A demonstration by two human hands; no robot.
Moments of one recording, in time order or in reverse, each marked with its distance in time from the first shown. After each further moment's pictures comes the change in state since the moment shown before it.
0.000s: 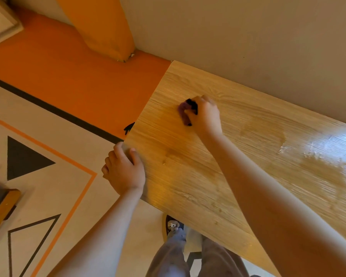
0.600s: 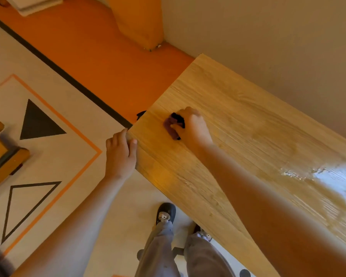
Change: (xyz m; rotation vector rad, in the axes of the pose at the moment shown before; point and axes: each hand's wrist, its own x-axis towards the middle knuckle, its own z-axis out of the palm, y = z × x) left_hand -0.006 -0.041 -0.028 -0.072 -0.256 0.071; right_hand -0.056 -0.036 0.023 0.057 -0.305 -0.285
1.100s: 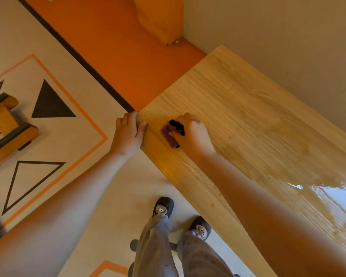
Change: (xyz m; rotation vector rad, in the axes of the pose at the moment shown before) left_hand 0.001 -0.008 0.001 0.036 -0.032 0.044; right_hand -0.043 -0.007 0.022 0.032 -0.110 -0.138
